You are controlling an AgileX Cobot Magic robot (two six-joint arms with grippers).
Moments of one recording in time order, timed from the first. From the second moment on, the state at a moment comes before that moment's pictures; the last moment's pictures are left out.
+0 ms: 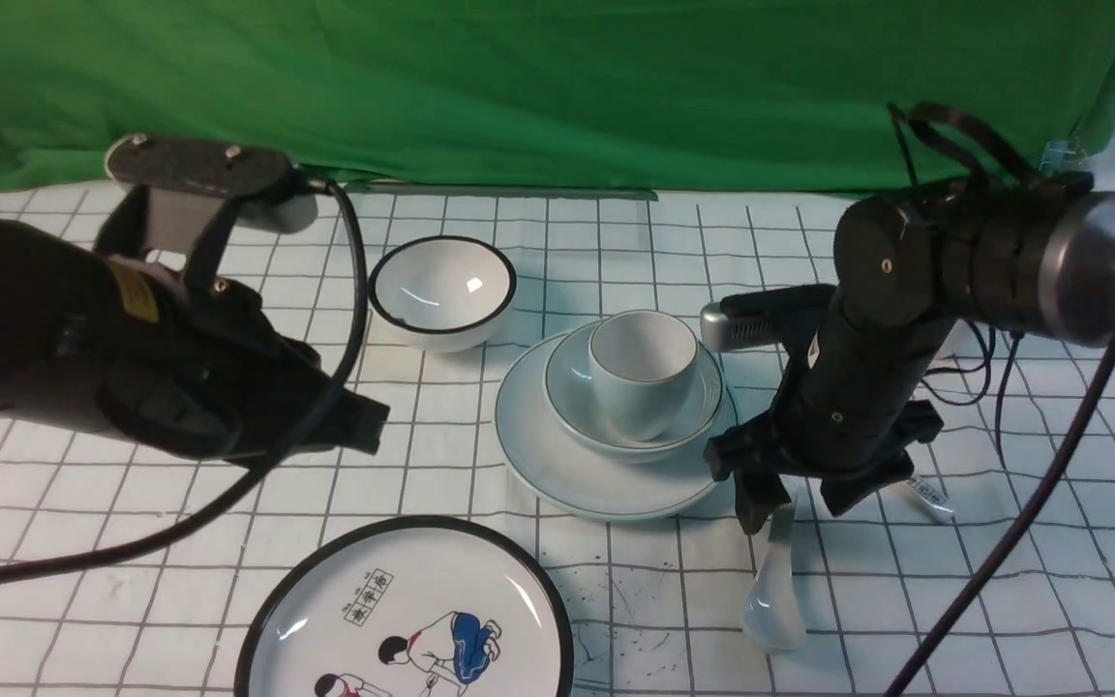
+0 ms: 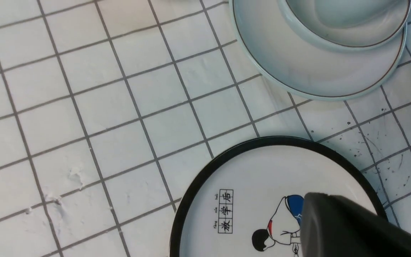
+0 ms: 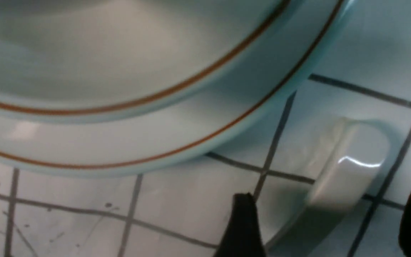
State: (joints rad) right arm 0.45 1.97 -1.35 0.06 0.80 0.17; left arm -0.43 1.23 -0.96 -0.11 0.76 -0.02
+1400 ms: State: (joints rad) right arm 0.60 1.86 -1.09 0.08 -0.68 -0.03; left arm -0.43 1.23 -0.96 -0.15 0.72 -0.01
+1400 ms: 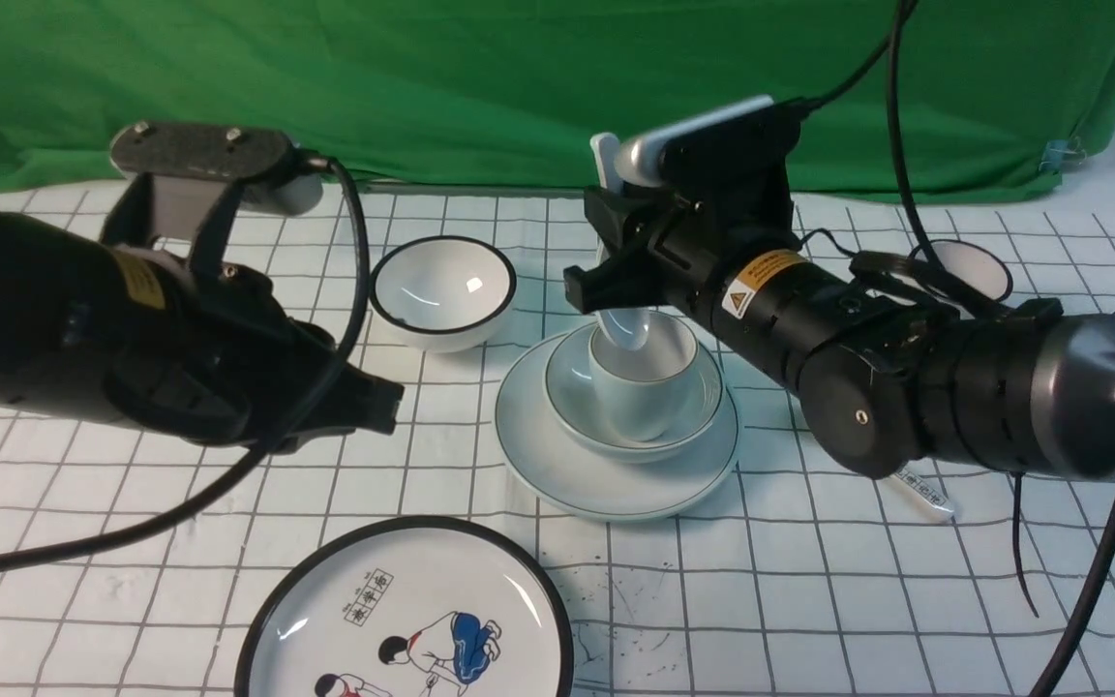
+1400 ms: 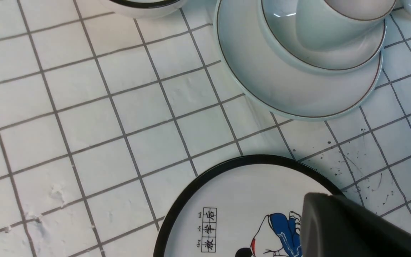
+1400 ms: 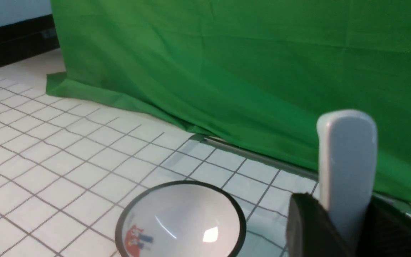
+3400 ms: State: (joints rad) right arm 0.24 0.20 -0.29 0.08 -0.37 0.01; left arm -0.43 0.17 -0.64 0.11 0.75 -0.22
